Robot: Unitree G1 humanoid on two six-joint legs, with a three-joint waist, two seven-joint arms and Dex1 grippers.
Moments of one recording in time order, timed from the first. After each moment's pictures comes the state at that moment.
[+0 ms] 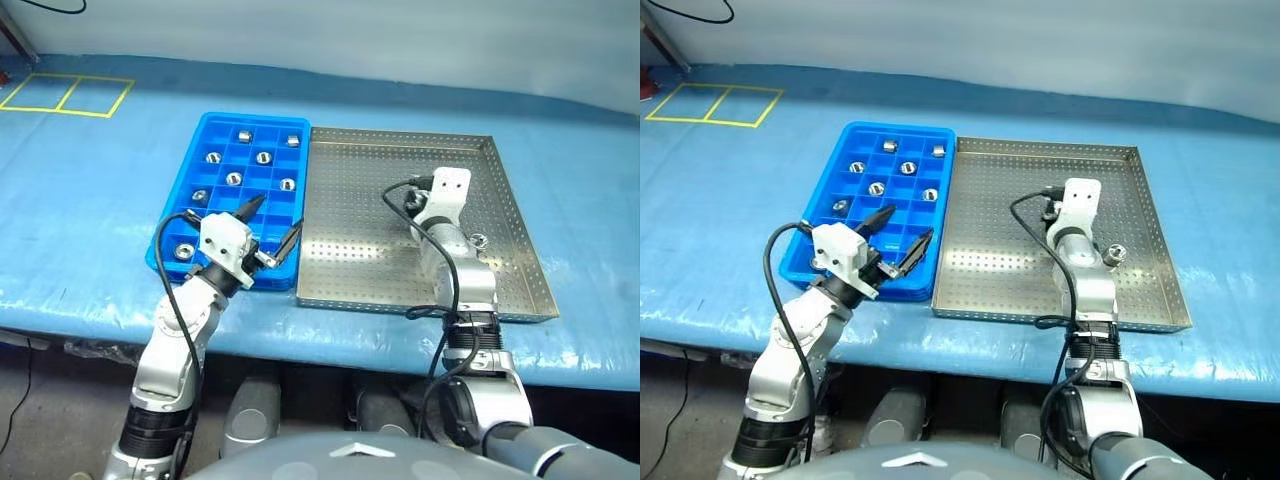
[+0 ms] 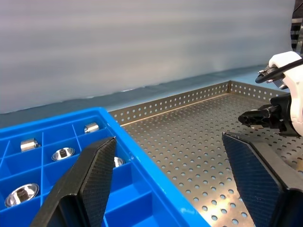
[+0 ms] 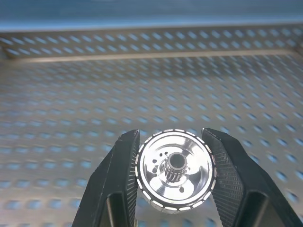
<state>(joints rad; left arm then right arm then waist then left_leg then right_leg) 0.01 0.24 -0.11 -0.47 -0.20 0.19 -0.41 -0.45 -0.10 -0.10 0.14 0.16 0.40 0.04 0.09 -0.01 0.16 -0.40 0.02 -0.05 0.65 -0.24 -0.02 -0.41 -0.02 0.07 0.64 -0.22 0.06</state>
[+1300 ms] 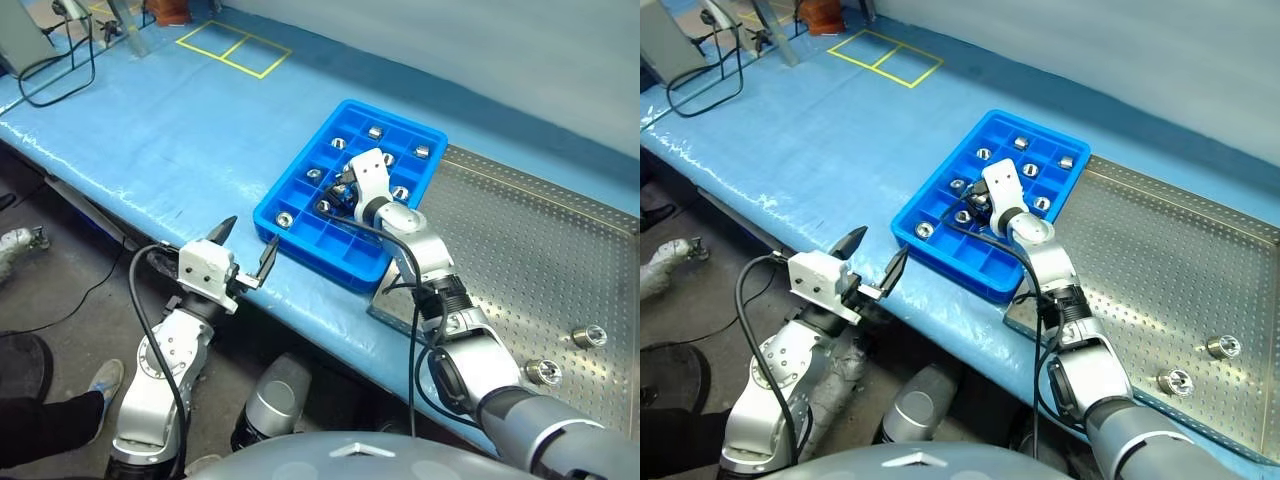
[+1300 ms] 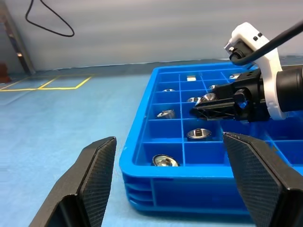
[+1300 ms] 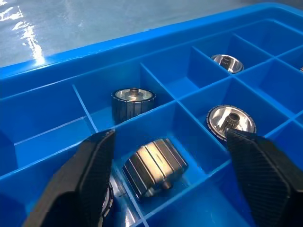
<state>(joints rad) 0.22 0.25 -0.09 -0.61 -0.13 0.23 -0.27 -0.66 -0.11 0.09 0.43 0.05 0.36 0.25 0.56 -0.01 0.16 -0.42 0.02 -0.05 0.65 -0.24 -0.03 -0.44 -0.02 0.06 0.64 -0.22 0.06</state>
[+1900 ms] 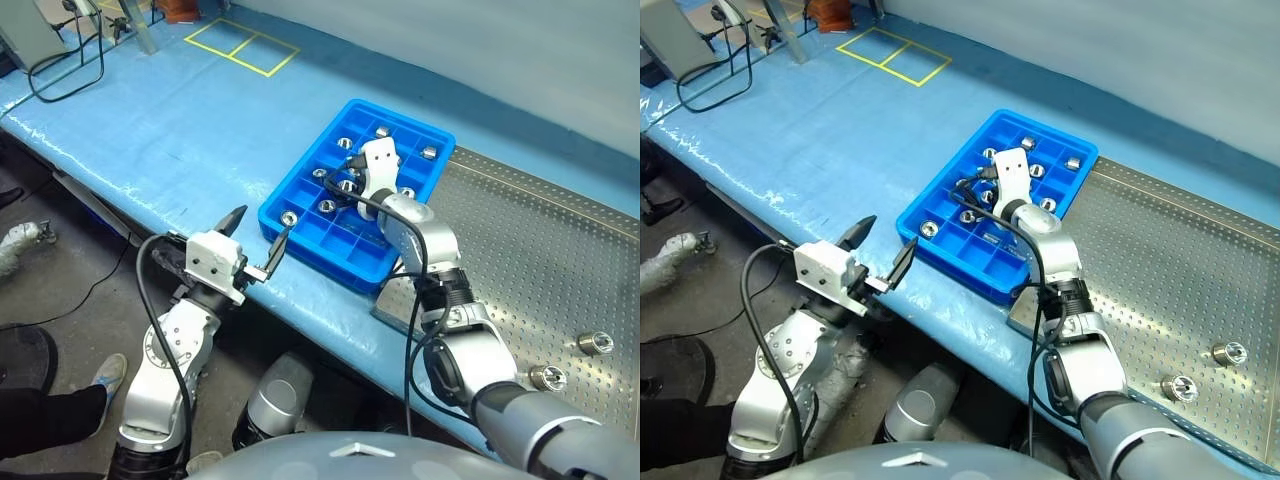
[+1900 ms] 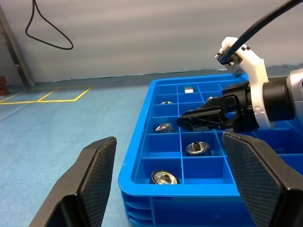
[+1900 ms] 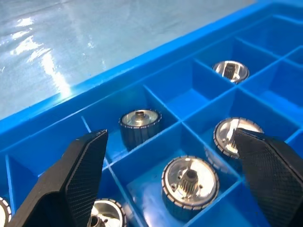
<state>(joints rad) 0.15 0.24 -0.11 -0.59 -0.13 0.23 -0.29 -0.74 -0.11 0.03 0.40 0.12 0.49 0.29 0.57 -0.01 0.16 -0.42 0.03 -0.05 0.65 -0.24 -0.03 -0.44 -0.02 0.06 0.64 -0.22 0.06</state>
